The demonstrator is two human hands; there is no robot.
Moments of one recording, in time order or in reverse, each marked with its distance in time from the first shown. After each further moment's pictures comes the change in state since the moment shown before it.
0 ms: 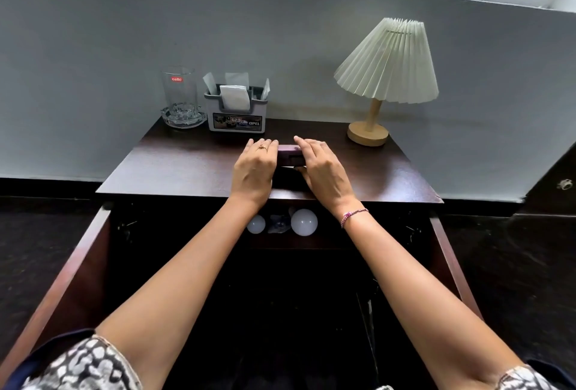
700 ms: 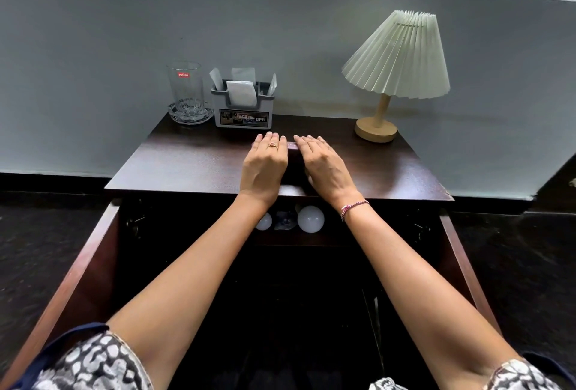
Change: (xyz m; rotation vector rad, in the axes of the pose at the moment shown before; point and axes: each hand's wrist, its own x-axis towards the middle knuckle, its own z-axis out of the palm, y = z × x) left_hand -0.005 0.011 -0.015 0.258 0.032 0.074; right_hand 0.011 -0.006 0.008 -0.091 -0.146 -0.012
